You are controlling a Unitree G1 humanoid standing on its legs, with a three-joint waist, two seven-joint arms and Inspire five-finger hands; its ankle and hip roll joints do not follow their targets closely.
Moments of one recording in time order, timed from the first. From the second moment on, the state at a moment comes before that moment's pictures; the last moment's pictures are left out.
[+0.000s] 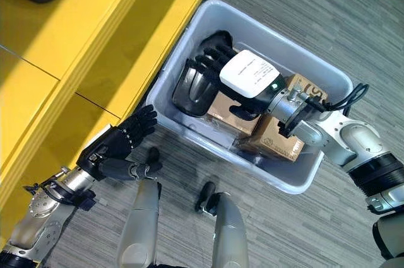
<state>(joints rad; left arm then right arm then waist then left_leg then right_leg) 0.02 0.73 -0.12 -0.14 -0.65 -0.21 -0.38 -0.77 -1.13 0.55 0.15 -0.55 -0.43 -0.22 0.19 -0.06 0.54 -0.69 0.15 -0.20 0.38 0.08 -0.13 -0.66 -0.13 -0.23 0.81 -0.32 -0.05</state>
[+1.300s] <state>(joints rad) -0.02 0.77 -0.12 -0.17 -0.66 -0.25 -0.41 -1.08 -1.10 0.77 0.20 -0.82 -0.21 -0.26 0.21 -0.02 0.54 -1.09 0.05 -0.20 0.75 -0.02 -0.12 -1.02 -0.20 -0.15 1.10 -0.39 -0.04</state>
